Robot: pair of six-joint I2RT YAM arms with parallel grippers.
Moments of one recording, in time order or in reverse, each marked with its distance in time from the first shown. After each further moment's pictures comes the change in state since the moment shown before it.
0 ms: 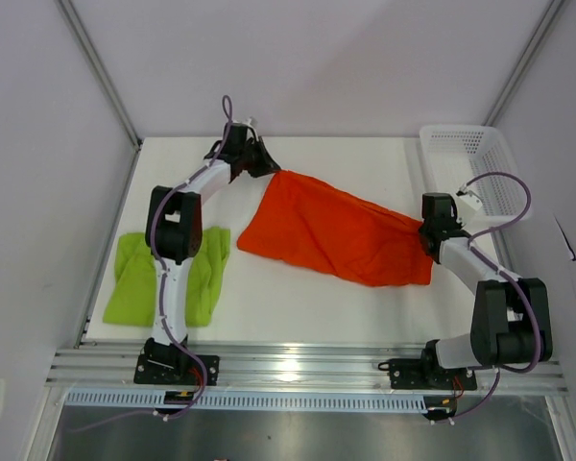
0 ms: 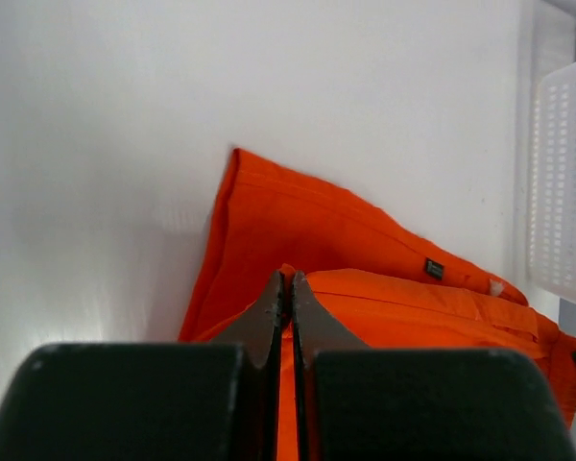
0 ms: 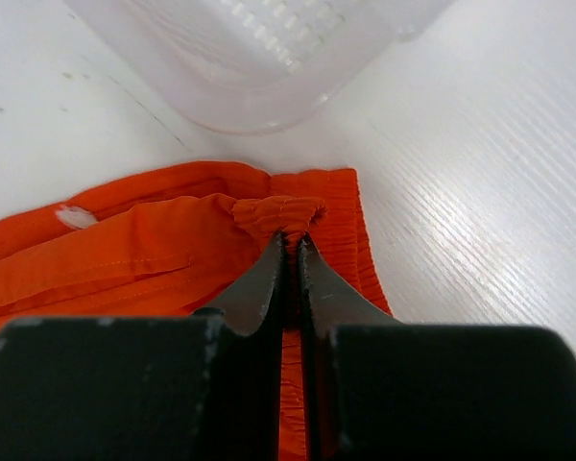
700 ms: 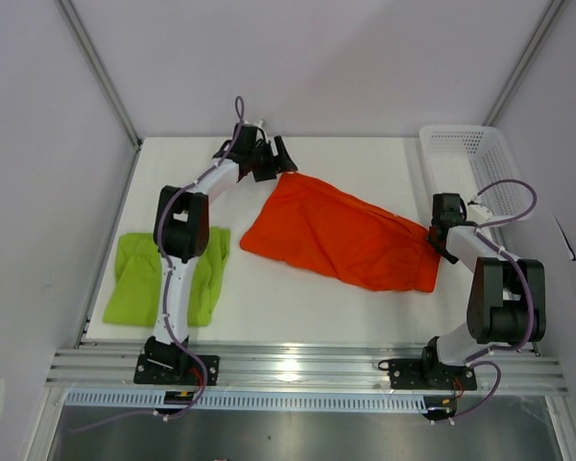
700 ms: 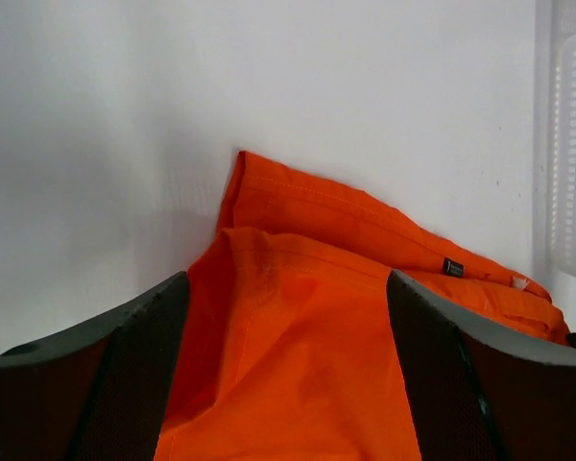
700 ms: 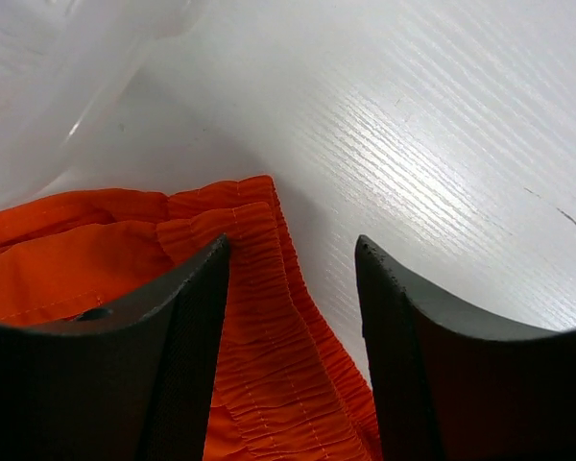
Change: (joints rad) left arm -0.043 0.110 0.122 -0.063 0.011 0.039; right arm -0.103 0.142 0.085 -0.232 0.019 0.053
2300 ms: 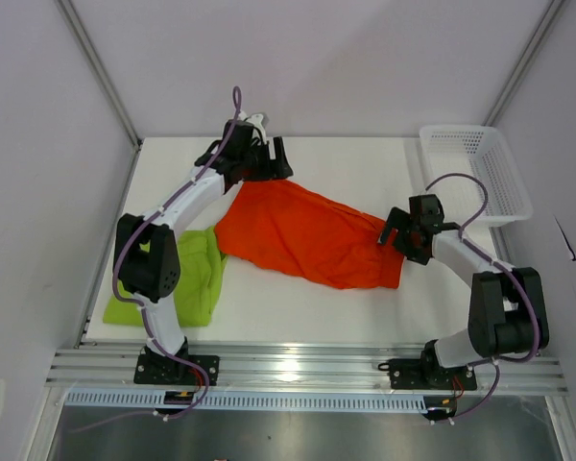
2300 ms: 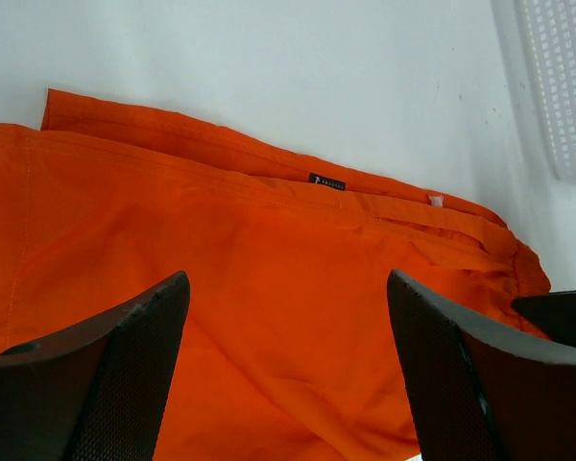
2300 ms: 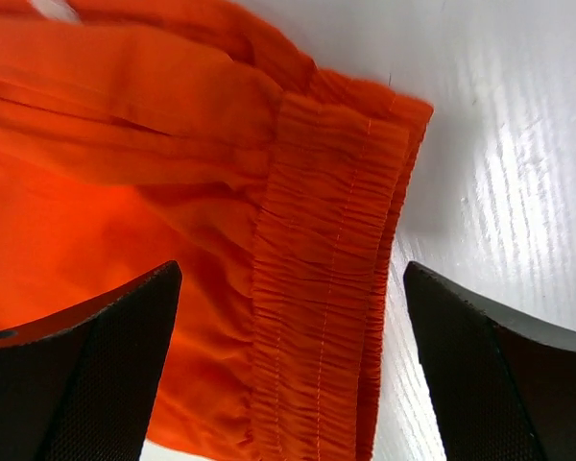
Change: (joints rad) left arm -0.092 -0.528 -0.366 -0.110 -0.187 0.181; right arm 0.156 -0.097 -0.020 -0.002 -0.573 -0.162
